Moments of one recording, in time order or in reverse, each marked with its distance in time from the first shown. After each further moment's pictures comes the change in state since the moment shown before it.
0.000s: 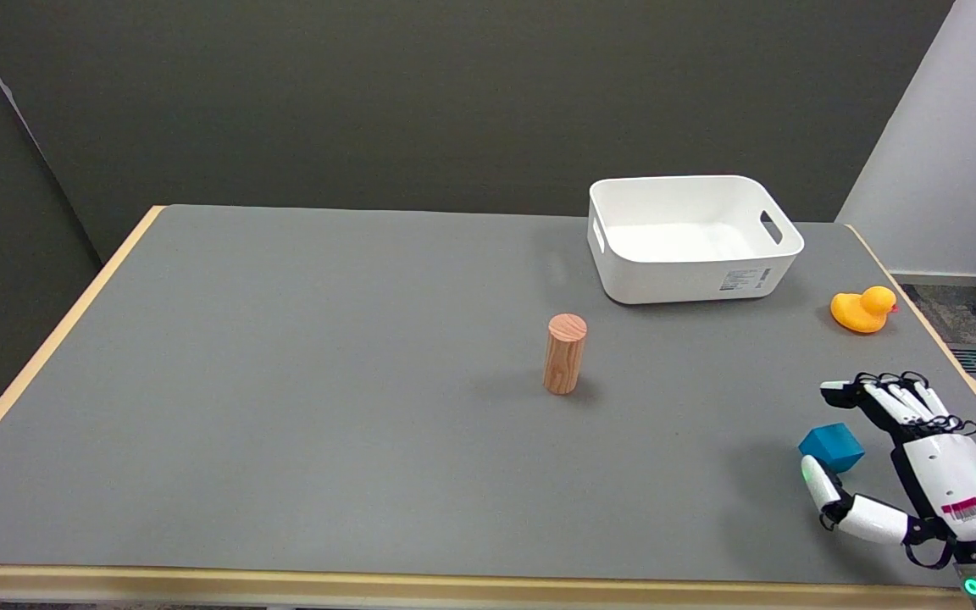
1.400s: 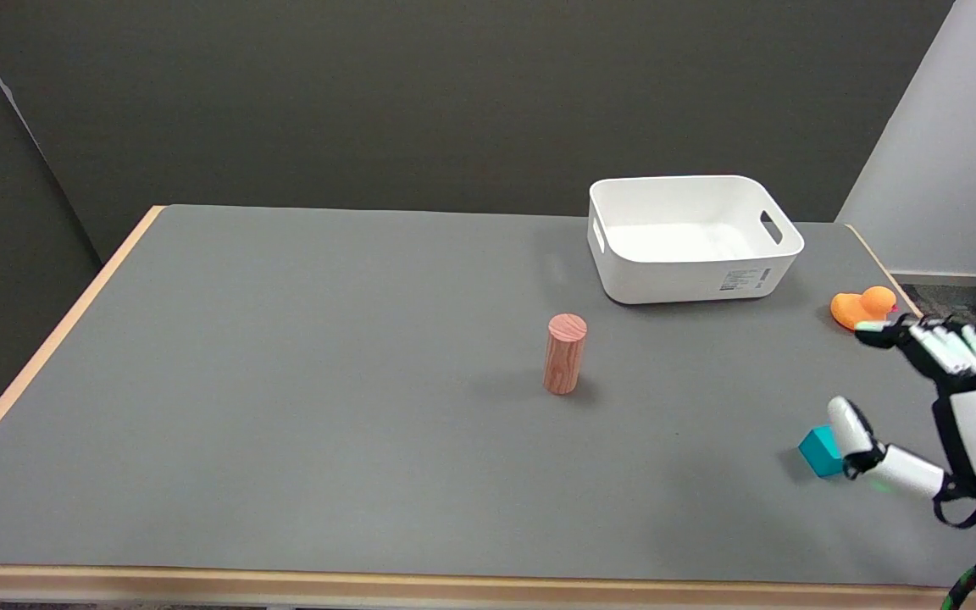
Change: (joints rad) arm -0.083 0.052 0.085 0.266 0.041 0.036 -0.065
